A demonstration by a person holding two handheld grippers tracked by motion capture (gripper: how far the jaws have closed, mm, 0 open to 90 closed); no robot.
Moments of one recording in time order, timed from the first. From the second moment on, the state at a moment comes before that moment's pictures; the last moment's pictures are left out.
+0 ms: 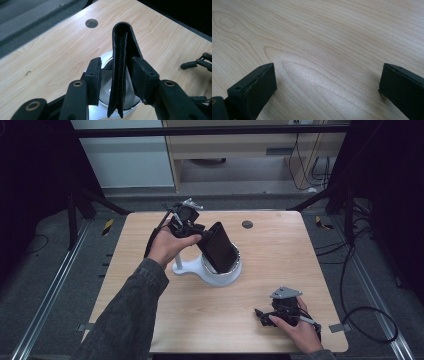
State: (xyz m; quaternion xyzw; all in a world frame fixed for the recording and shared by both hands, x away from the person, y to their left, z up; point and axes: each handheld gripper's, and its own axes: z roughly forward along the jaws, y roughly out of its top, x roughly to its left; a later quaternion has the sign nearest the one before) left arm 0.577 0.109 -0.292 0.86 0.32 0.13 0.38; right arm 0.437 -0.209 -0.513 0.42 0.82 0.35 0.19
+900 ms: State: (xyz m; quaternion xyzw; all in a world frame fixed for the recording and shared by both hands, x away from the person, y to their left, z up) left arm 0.507 0.124 -0.283 0.84 0.25 0.19 0.44; right arm 0.436 -0.209 -0.513 0.43 0.82 0.35 0.19
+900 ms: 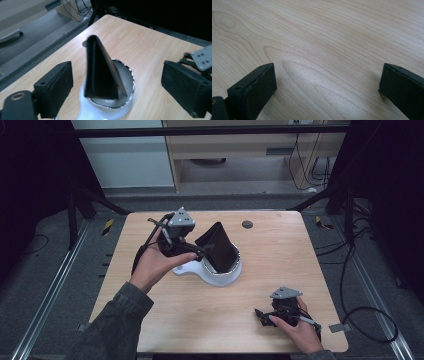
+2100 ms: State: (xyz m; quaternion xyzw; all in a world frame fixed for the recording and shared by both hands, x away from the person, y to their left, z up) left arm 0.471 0.238 -0.490 0.83 0.41 0.19 0.33; right arm 0.436 -0.208 -0.513 0.43 0.82 0.35 0.18
